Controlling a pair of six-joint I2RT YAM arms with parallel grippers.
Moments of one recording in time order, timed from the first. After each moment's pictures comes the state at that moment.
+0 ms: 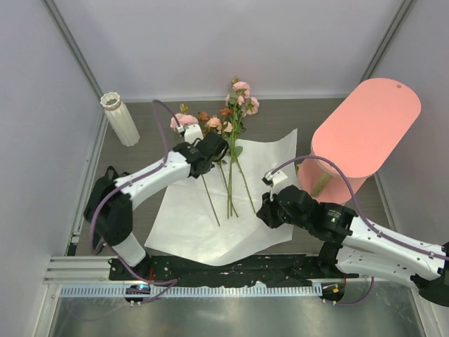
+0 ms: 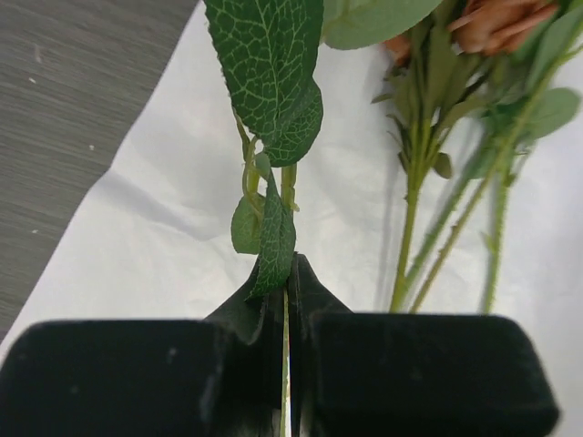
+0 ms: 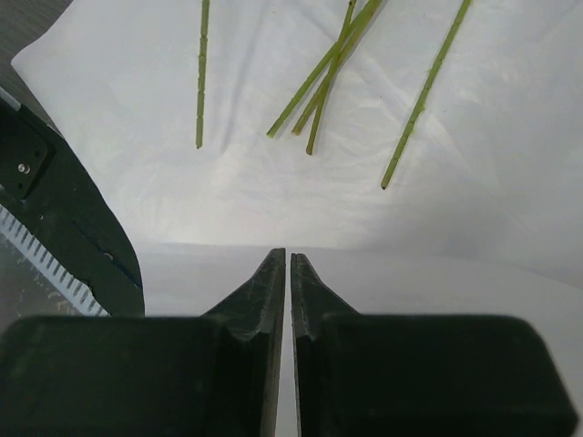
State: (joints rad) left arm -0.71 1.73 1.32 -0.76 -0.58 -0.98; right arm 1.05 0.81 0.69 -0.55 0.15 0.48
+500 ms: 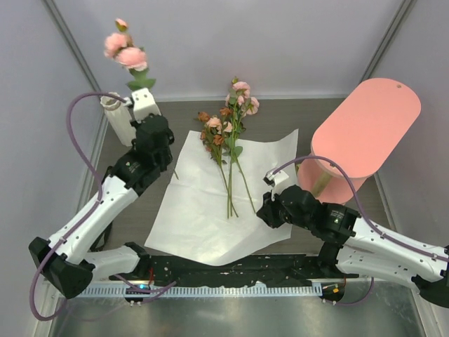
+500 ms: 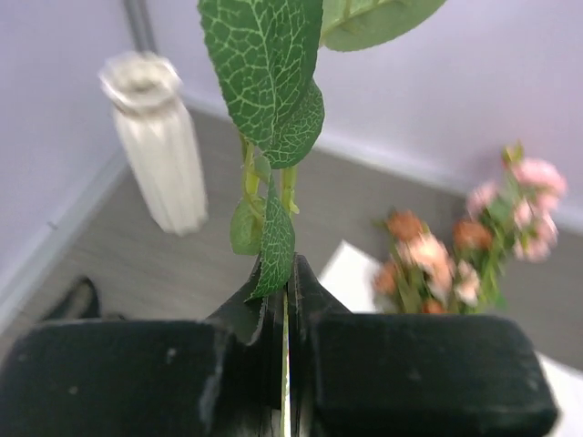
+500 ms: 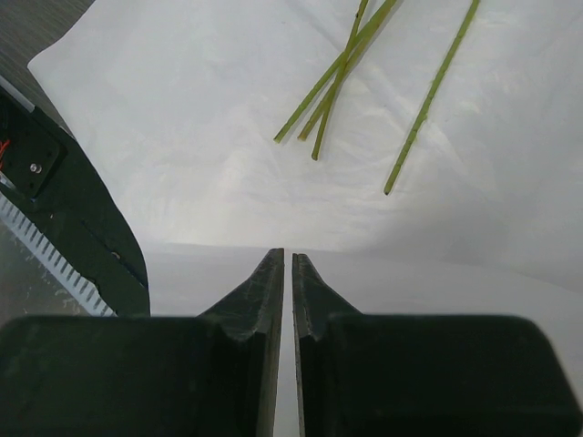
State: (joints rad) left arm -0.65 1.15 1.18 -0.28 -0.92 -0.33; right arm 1.05 0.77 0.69 -0.55 0.14 0.47
